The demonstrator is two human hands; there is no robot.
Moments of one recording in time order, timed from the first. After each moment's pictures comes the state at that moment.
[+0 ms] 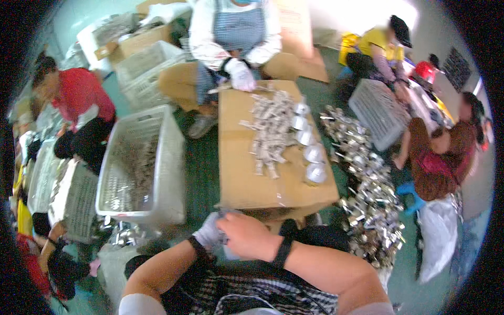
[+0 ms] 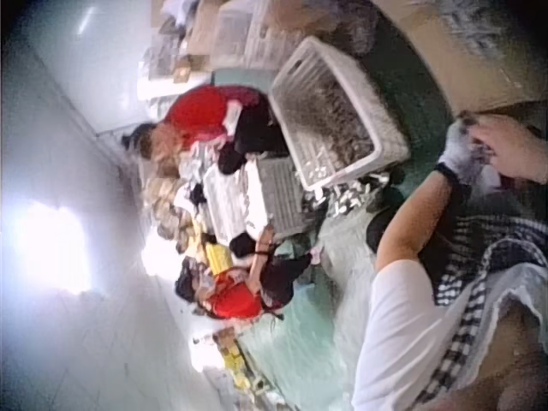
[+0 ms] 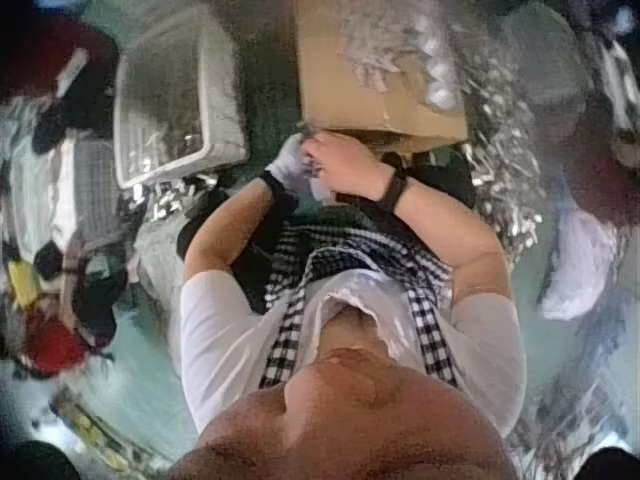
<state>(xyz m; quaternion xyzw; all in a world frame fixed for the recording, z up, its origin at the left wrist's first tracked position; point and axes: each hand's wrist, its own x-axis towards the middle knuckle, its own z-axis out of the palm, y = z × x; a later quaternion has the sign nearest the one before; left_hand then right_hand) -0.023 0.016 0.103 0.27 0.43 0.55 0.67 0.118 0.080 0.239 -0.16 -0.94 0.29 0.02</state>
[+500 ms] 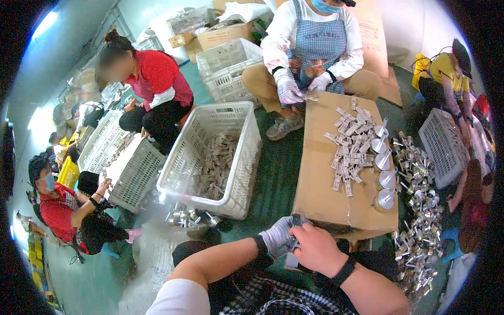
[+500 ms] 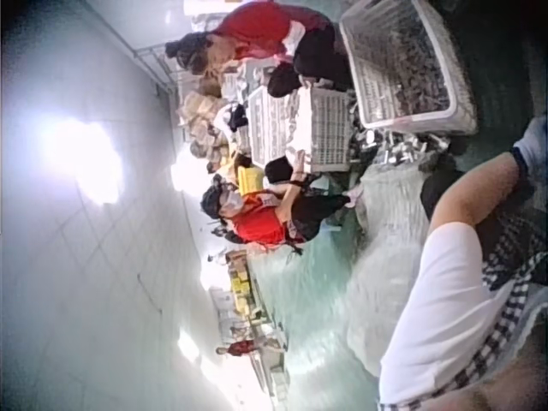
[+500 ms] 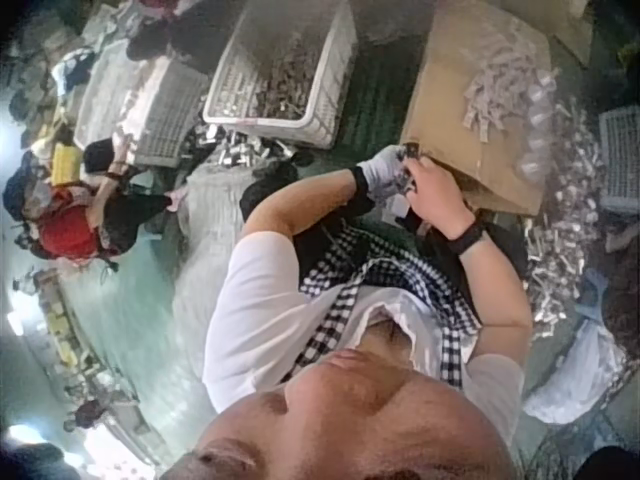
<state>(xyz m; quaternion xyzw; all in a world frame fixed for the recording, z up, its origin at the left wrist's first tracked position) -0.019 0.026 0.073 0.28 0.41 0.56 0.66 0.126 0.073 0.250 -0.16 -0.94 0.30 0.02</state>
